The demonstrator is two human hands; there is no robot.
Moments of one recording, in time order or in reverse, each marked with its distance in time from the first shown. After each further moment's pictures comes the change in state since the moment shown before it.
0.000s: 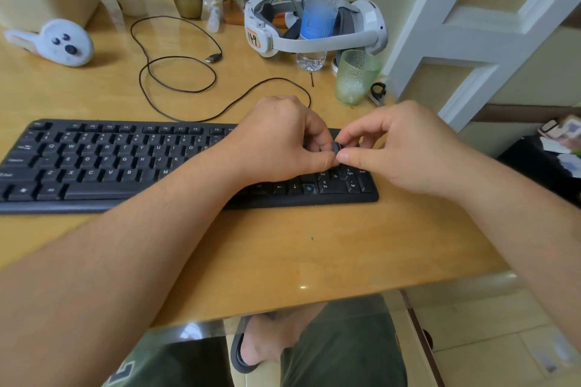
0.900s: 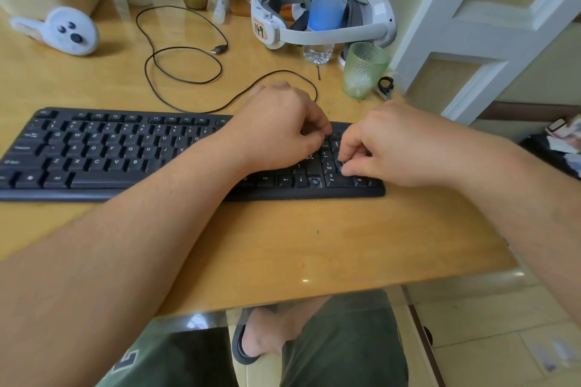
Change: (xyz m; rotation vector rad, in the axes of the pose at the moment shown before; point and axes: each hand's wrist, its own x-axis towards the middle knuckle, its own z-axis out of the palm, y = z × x) left_hand 0.004 -0.014 0.001 0.159 -0.004 -0.077; right_hand 0.018 -0.017 -0.001 -0.450 -0.357 -0.068
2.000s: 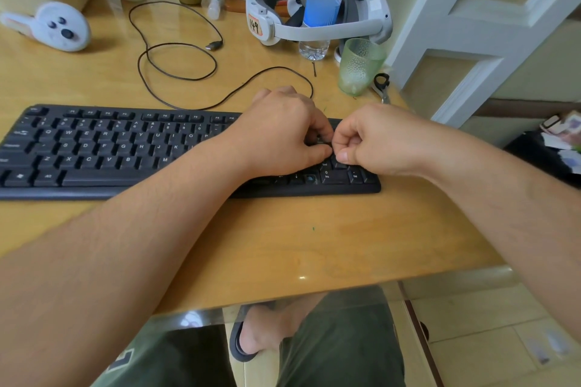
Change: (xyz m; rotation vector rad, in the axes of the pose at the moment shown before) left_hand -0.002 0.008 0.009 0.011 -0.039 0.073; right_hand 0.013 0.004 0.012 0.306 -0.031 0.261
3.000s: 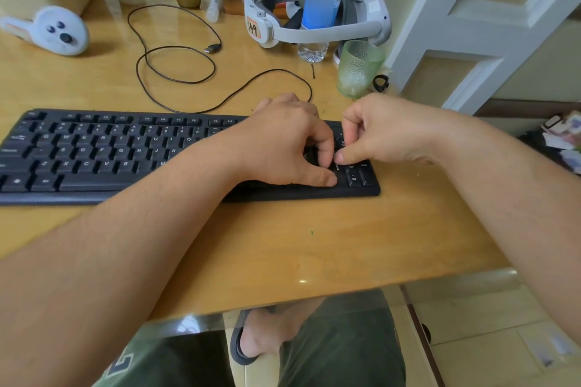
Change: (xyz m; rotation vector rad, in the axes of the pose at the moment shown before) left_hand -0.005 0.006 -0.010 -0.053 -0.165 0.001; right_hand 0.008 0.005 -0.010 0.108 -0.030 0.031
